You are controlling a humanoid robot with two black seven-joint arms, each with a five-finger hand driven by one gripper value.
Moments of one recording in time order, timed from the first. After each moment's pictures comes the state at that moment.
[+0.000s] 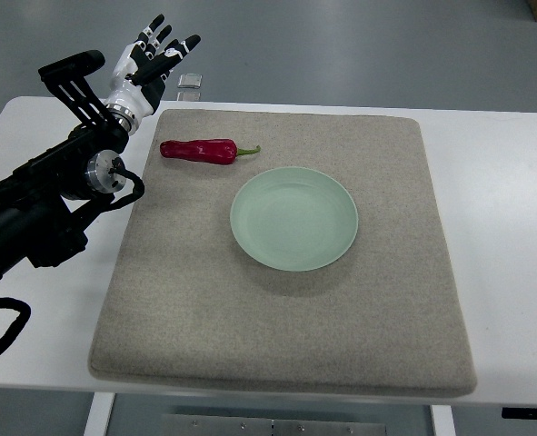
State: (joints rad) left arm -0.94 0.21 -0.61 -0.65 0.04 0.04 -0.38; right arm 0.03 0.00 0.02 0.11 -0.13 0.00 0.06
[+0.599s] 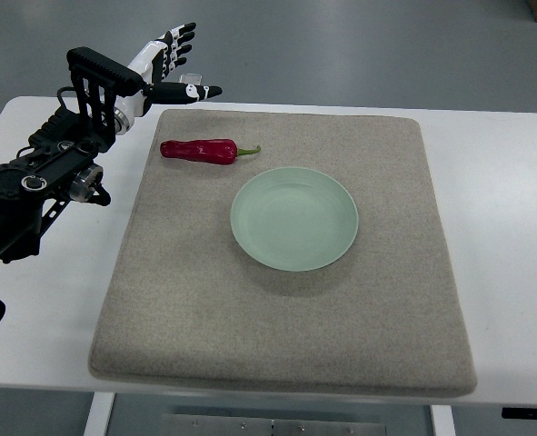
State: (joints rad) left arm -0.94 0.30 -0.57 -0.65 0.78 0.04 -0.37; right arm 0.03 0.00 0.02 0.11 -0.13 0.00 0.06
